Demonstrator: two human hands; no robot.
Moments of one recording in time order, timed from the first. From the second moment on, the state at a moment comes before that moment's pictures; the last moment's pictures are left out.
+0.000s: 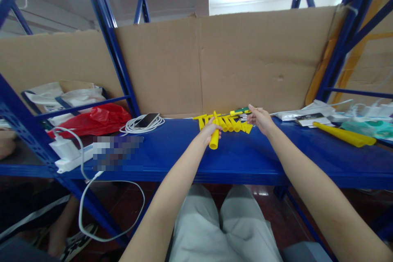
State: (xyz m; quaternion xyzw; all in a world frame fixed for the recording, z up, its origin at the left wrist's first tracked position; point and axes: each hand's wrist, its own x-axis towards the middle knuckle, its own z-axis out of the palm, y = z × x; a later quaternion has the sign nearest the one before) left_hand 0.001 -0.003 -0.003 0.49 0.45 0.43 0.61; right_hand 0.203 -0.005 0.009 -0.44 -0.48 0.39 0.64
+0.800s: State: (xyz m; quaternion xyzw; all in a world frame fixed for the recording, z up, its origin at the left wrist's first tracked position) left_hand 0.002 -0.006 -0.002 0.50 0.46 0.44 0.59; right_hand 0.202 -0.007 0.010 -0.47 -0.46 0.39 0.64
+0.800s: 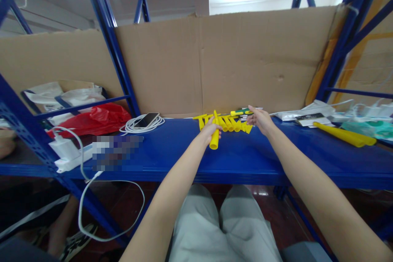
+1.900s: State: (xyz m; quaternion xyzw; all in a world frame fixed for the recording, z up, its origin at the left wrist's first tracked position) left_hand 0.004 -0.003 -0.007 0.59 0.54 0.44 0.41; right_hand 0.195 -0.006 -0.003 -0.59 -0.53 0.44 0.43
